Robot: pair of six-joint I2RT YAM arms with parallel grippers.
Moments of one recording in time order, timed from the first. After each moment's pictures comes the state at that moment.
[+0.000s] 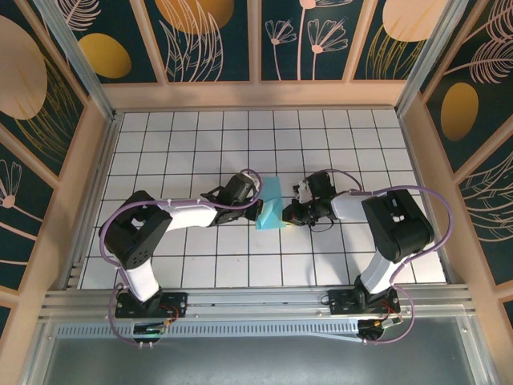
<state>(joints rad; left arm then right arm) -0.76 1.78 0.89 0.05 0.10 -0.42 0.43 1.69 0.69 -0.07 -0.65 0.56</state>
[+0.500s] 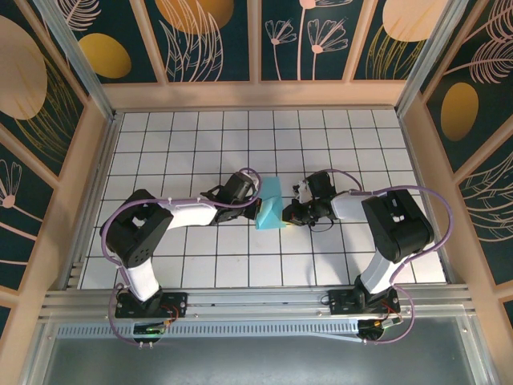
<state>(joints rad) -0.75 1.79 0.90 0.04 0.08 -0.41 0.43 1.69 0.69 -0.07 -0.65 0.56</state>
